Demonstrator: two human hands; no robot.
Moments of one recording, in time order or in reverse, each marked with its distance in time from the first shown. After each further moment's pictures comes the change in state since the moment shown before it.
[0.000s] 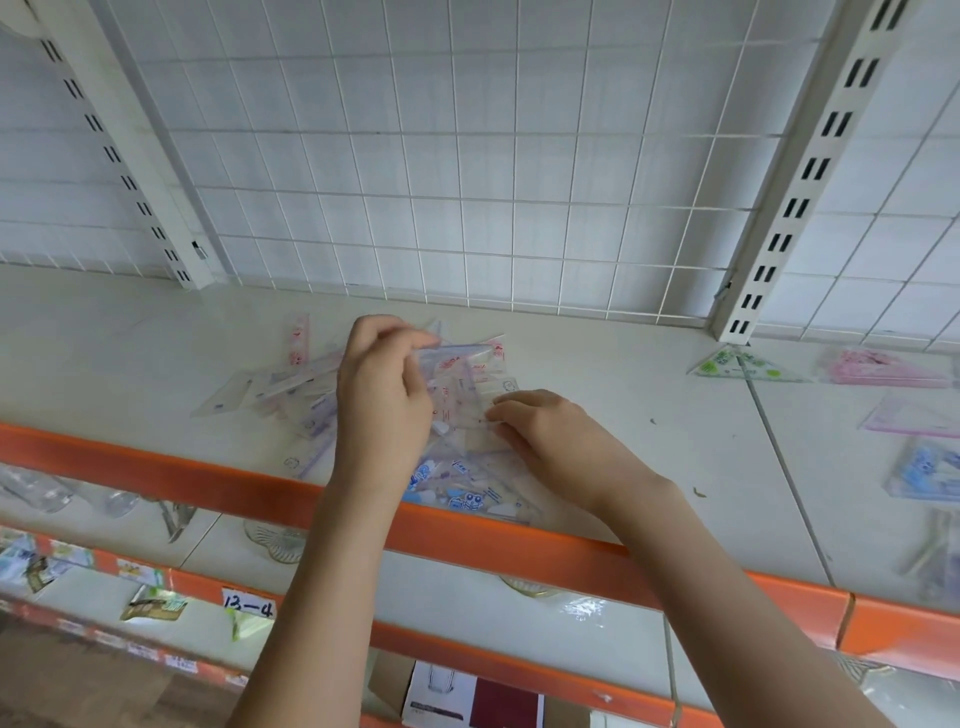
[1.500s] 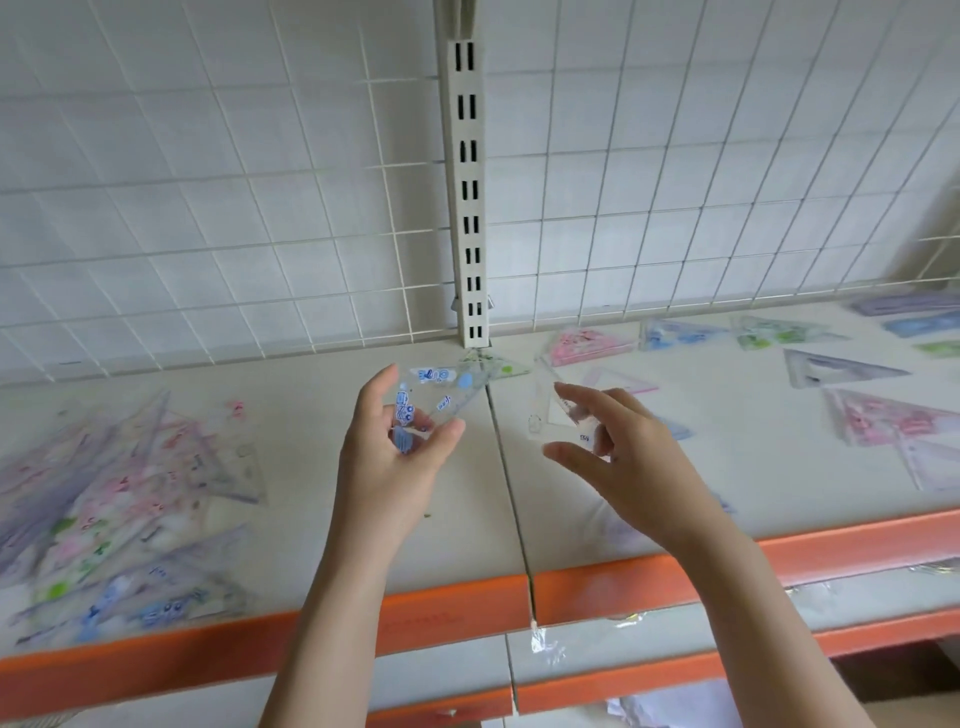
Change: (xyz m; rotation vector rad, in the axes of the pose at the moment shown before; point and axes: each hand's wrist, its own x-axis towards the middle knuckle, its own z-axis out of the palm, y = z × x) left_hand -0.052 0.172 0.113 -0.673 -0.528 -0.439; right_hand -0.191 0.117 -0.108 0.256 0.457 0.619
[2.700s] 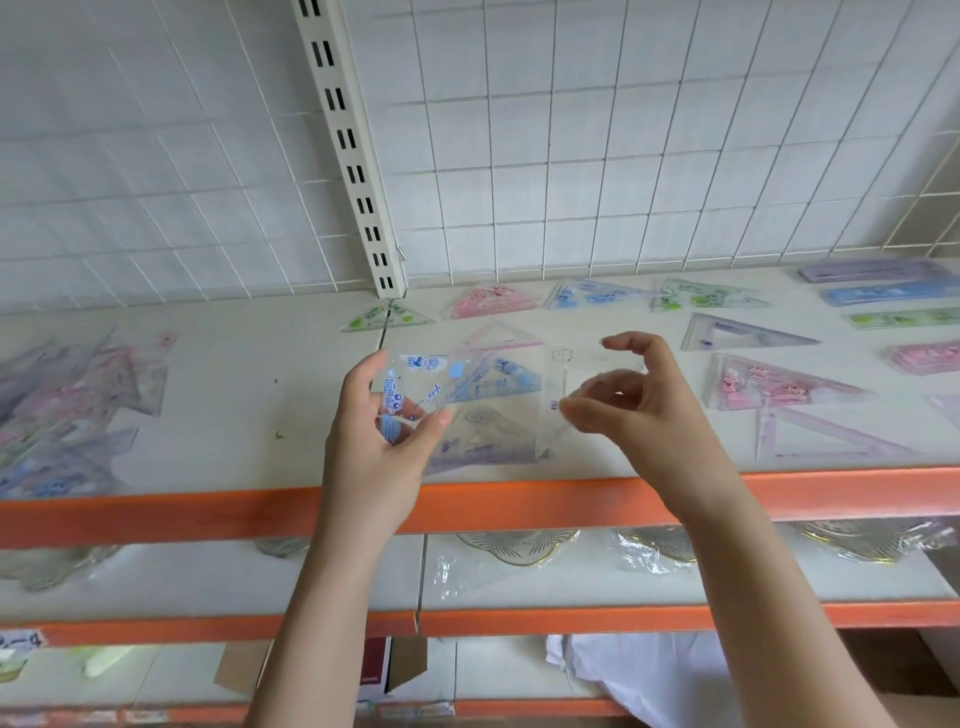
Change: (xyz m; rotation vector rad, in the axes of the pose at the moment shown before) left_hand -0.087 0.025 0.131 0.116 0.131 0.002; right_hand -0.038 0.086 -0.124 0.653 -0.055 0.283
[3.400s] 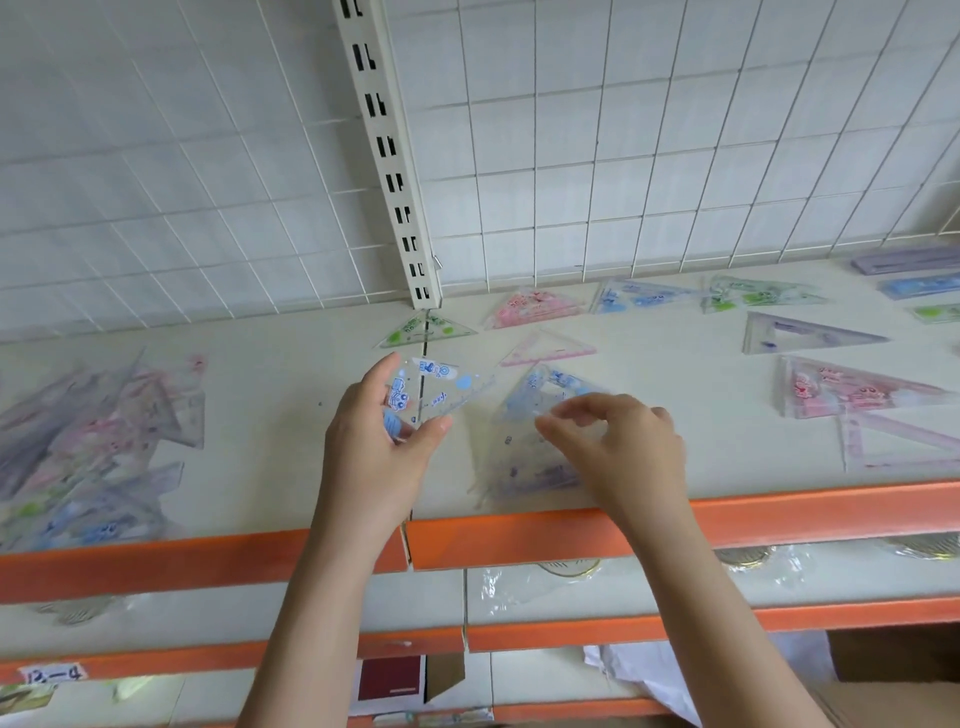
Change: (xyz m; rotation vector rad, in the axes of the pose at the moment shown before) left_hand 0.042 -0.008 -0.048 0.260 -0.051 0.046; right_hand 0.013 0.013 0.082 -0.614 0.220 0.092
